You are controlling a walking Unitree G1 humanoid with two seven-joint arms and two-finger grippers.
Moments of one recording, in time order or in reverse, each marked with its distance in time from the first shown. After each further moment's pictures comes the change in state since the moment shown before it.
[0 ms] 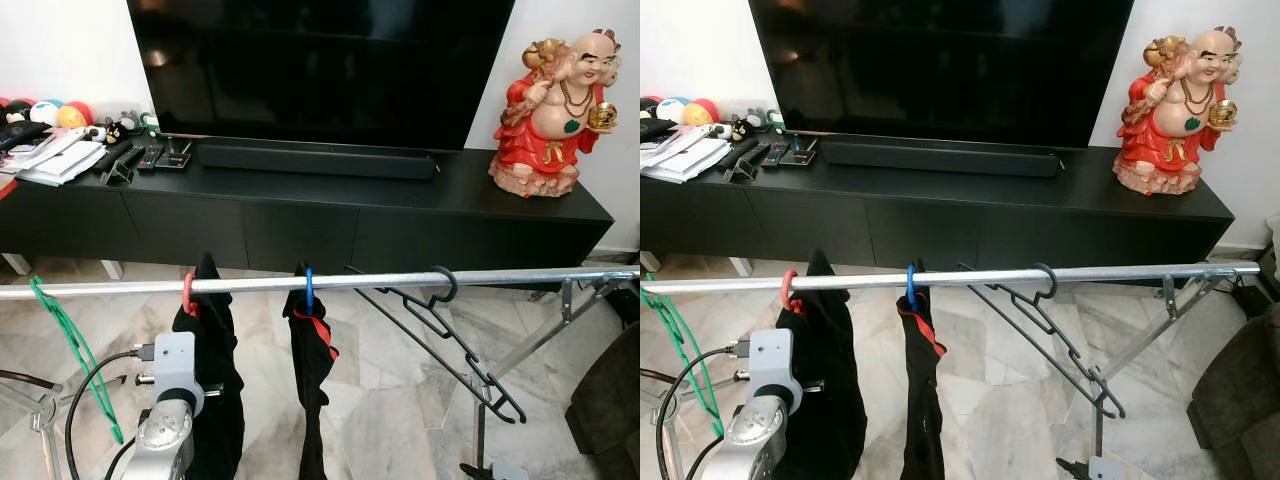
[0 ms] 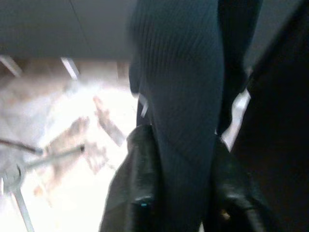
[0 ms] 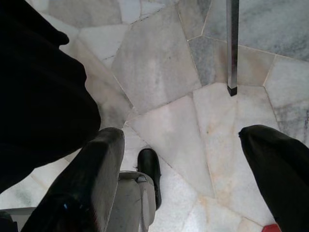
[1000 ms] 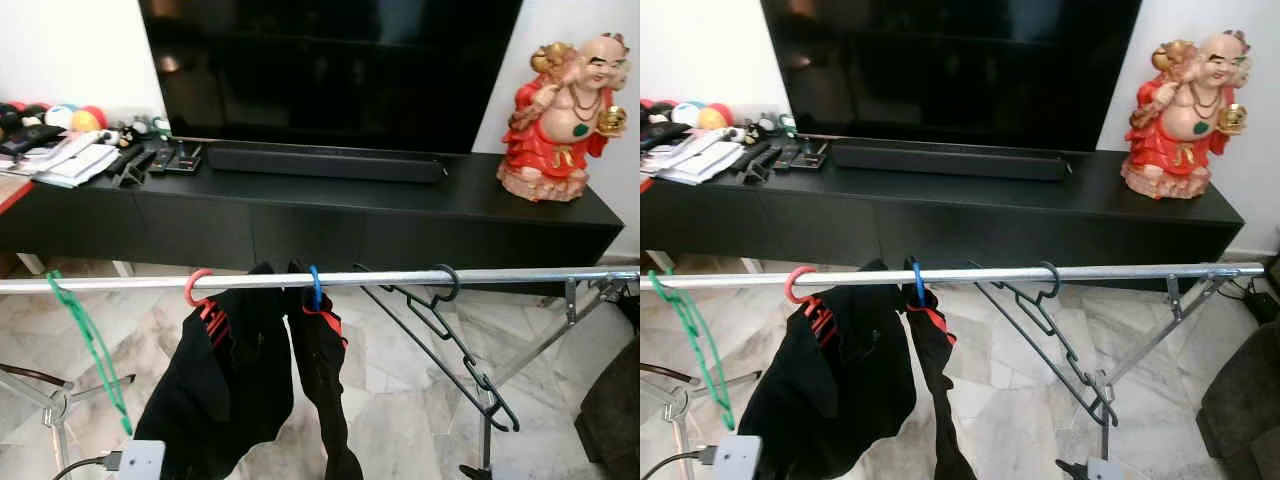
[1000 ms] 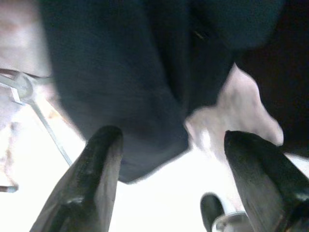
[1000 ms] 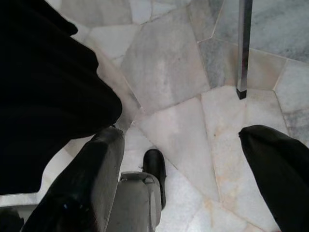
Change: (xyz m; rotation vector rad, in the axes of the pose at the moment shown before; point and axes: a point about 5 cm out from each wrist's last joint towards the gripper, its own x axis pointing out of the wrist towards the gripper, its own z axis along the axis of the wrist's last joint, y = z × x) left arm -0.050 0.043 -0.096 0.141 0.312 -0.093; right arm 0.000 0.003 -0.002 -0.013 0.013 0.014
